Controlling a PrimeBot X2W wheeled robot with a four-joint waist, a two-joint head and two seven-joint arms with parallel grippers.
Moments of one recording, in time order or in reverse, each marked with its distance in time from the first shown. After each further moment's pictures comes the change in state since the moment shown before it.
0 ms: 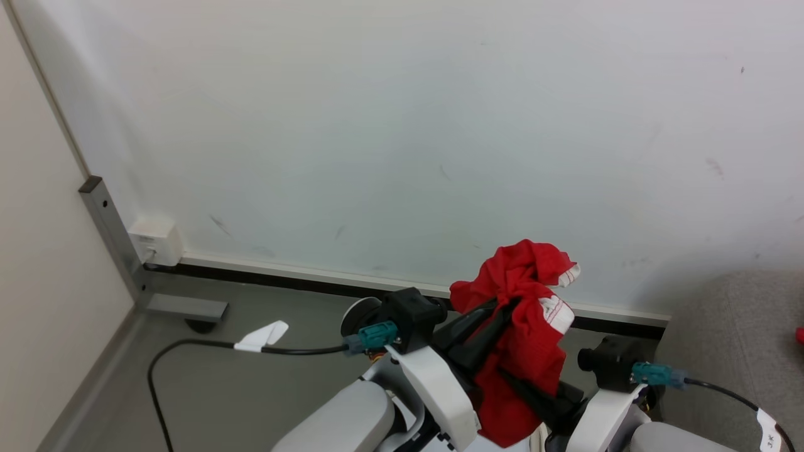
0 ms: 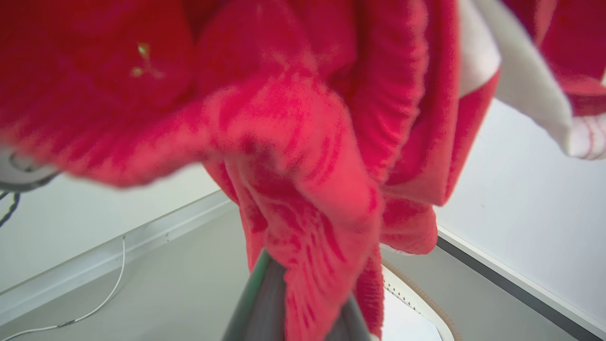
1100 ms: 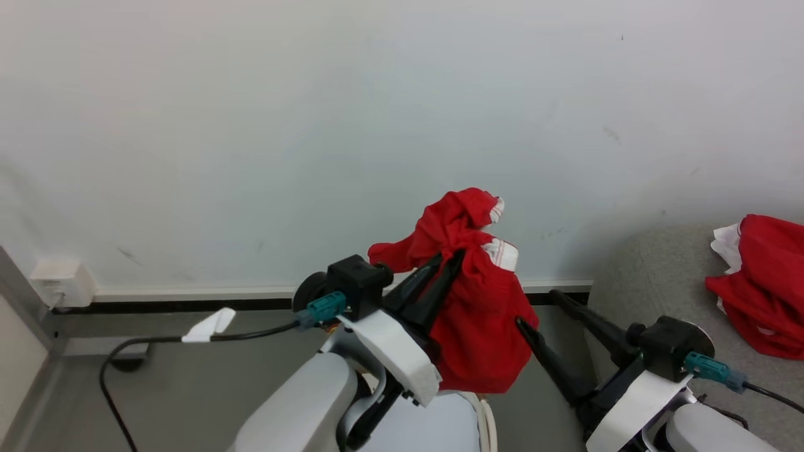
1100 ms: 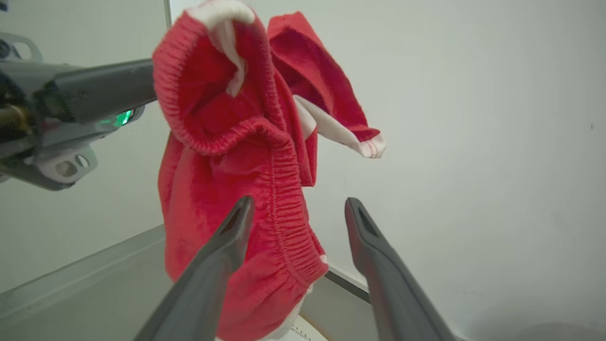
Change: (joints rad) left arm -0.006 0.016 0.170 0.041 0.054 0.025 -0.021; right arm 0.186 0.006 -0.472 -0.127 -0.401 0.000 0.020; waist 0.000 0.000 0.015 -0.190
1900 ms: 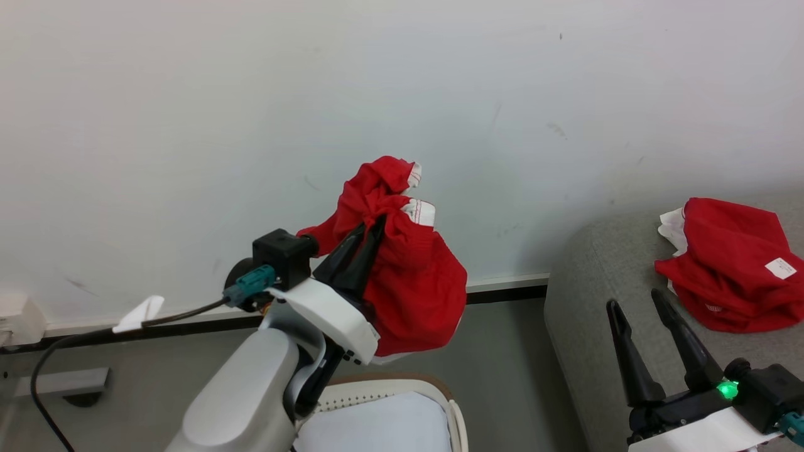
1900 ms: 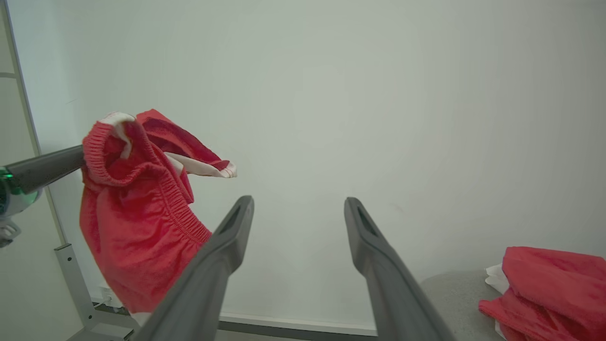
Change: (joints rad) left arm -0.022 0.049 0.125 0.075 -0.001 0.007 -0.023; right arm 0.327 0.195 -0.537 -0.156 -0.211 0.000 -0.026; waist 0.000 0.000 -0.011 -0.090
